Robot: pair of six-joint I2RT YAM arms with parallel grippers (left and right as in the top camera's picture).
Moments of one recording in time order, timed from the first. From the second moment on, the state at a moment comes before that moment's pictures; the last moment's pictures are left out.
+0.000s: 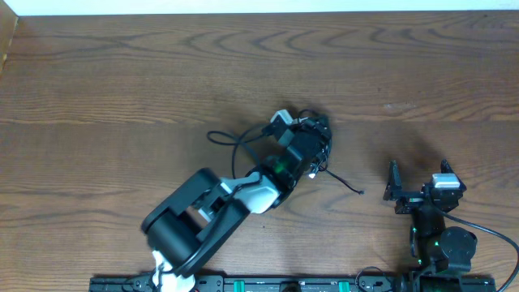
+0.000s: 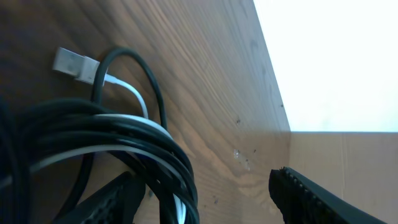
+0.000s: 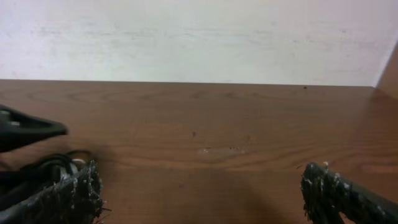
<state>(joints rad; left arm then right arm) -0.82 1.93 0.83 0.65 -0.26 -1.48 -0.07 0.01 0.01 -0.07 -0.09 -0.01</state>
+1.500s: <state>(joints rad) -0.71 1.57 0.95 -0.04 0.02 -1.52 -0.07 0.01 0.01 -0.07 -0.08 -0.01</state>
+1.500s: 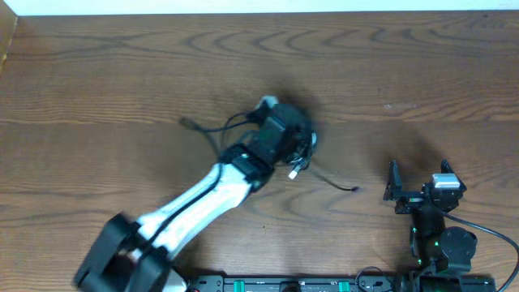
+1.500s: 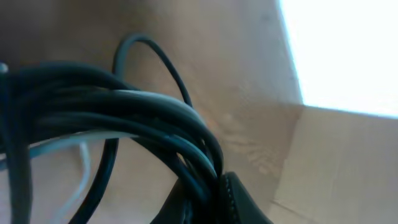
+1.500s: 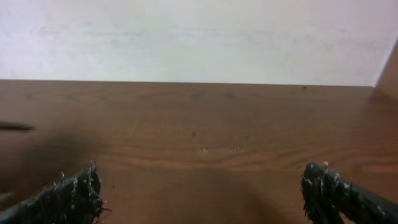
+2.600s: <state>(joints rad) -0.68 1.50 0.95 -0.23 -0.09 -1.22 -0.07 0.01 0.01 -0.07 -0.08 -0.01</state>
